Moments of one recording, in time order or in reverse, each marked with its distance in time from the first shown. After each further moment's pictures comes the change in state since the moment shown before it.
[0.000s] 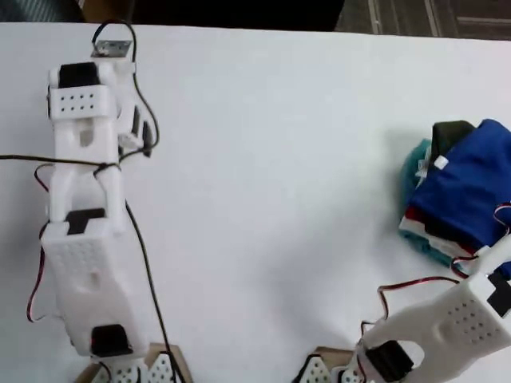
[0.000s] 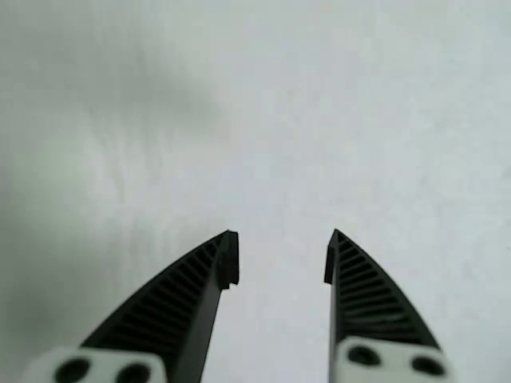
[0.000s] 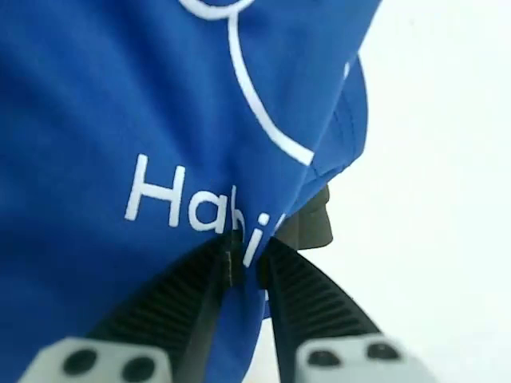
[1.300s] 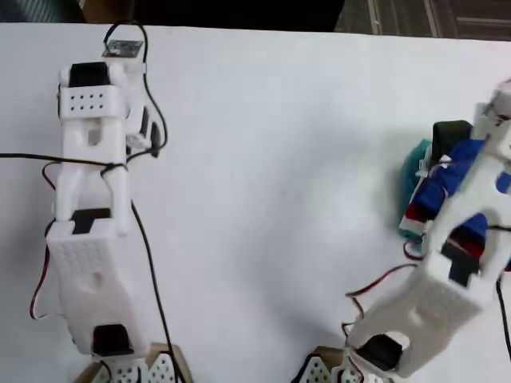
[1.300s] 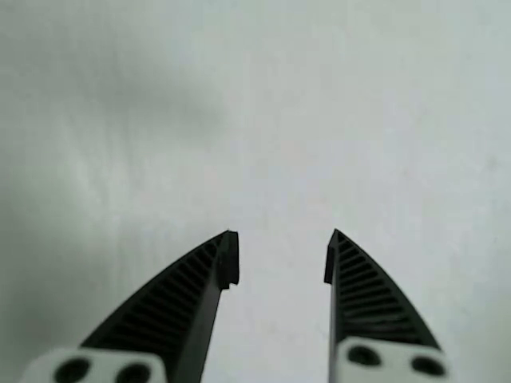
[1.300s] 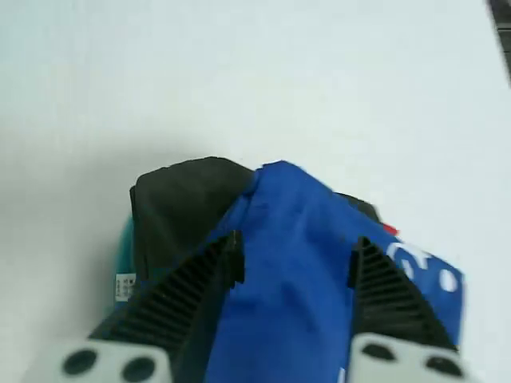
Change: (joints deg) left arm 2.1 0.0 0.0 0.4 0.0; right arm -22.5 1.8 -10.4 -11.9 -4.2
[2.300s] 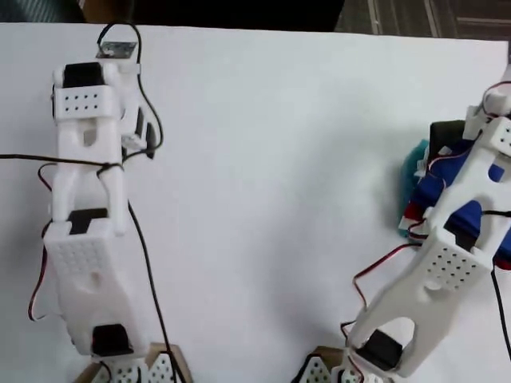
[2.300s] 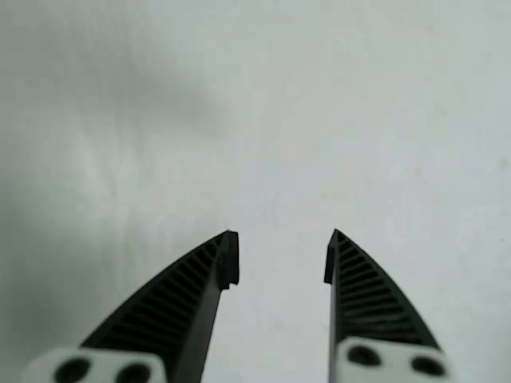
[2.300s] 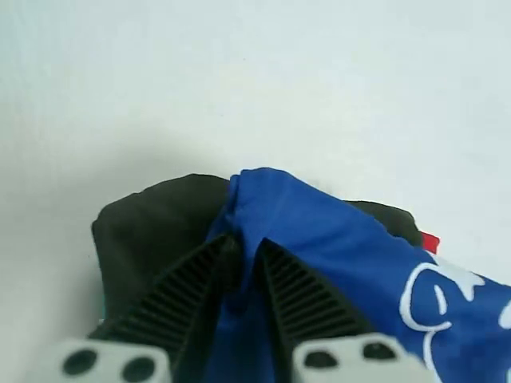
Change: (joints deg) left arm -1.2 0.0 0.0 0.4 0.0; right arm -0.4 15.0 -17.6 3.6 -3.2
